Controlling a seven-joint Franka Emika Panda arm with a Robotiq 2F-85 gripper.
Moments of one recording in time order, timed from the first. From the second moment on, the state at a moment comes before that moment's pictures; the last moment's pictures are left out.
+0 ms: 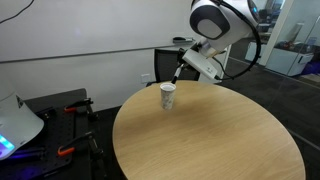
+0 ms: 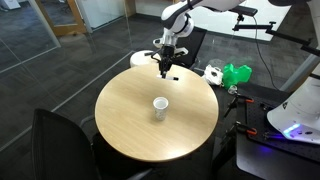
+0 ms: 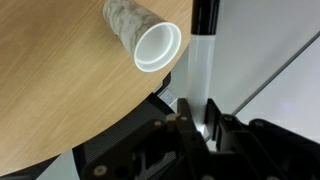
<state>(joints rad) -0.34 0.70 0.12 -1.58 0.69 1.89 -1.37</state>
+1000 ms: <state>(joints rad) -0.36 0.79 0.13 -1.58 0.98 1.73 -1.90</state>
